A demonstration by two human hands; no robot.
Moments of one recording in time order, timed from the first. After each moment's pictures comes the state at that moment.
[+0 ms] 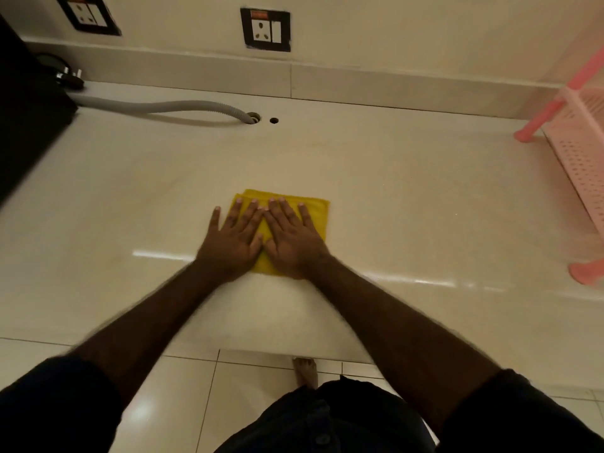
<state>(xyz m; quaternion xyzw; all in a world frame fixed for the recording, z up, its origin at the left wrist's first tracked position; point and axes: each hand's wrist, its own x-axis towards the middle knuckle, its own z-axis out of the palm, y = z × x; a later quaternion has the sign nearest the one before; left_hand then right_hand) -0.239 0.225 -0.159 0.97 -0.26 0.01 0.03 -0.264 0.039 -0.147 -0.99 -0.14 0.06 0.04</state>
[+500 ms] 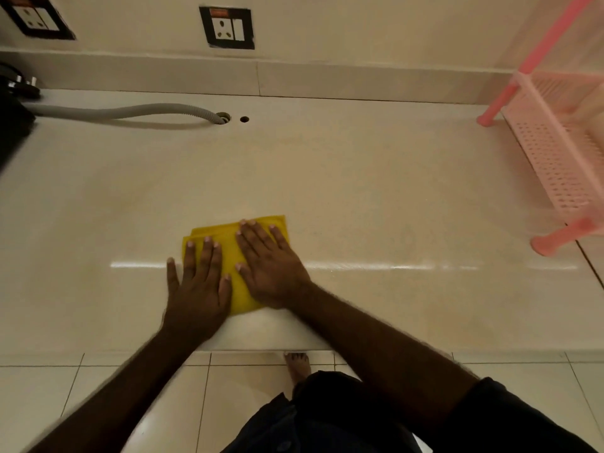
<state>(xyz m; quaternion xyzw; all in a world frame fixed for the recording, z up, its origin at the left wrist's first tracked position) -0.330 0.246 -0.163 0.98 -0.16 0.05 0.05 -0.320 0.053 -0.154 -0.98 -0.16 -0.05 0.12</state>
